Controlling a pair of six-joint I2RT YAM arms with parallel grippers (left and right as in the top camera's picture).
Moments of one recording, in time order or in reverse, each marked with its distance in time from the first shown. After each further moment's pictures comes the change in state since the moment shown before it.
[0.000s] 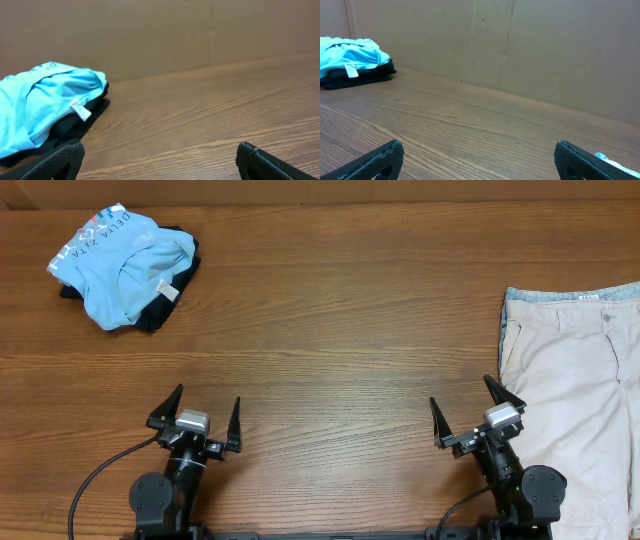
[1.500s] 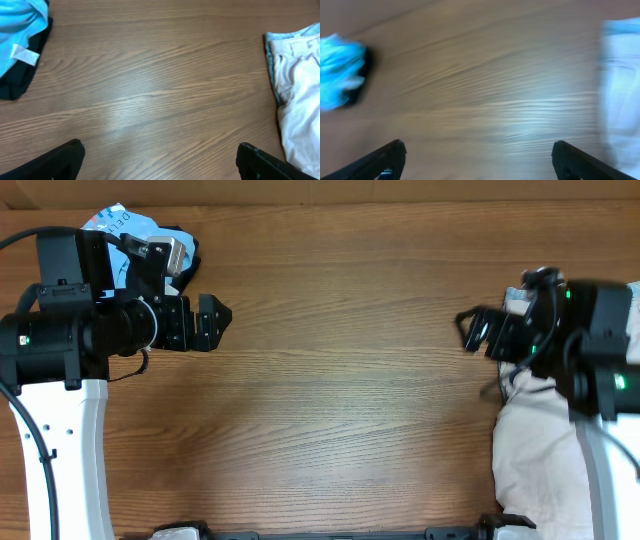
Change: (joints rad) left arm 0.000 1.381 1.715 -1.278 0.159 -0.006; right arm -0.076 1.232 1.268 -0.946 0.114 0.374
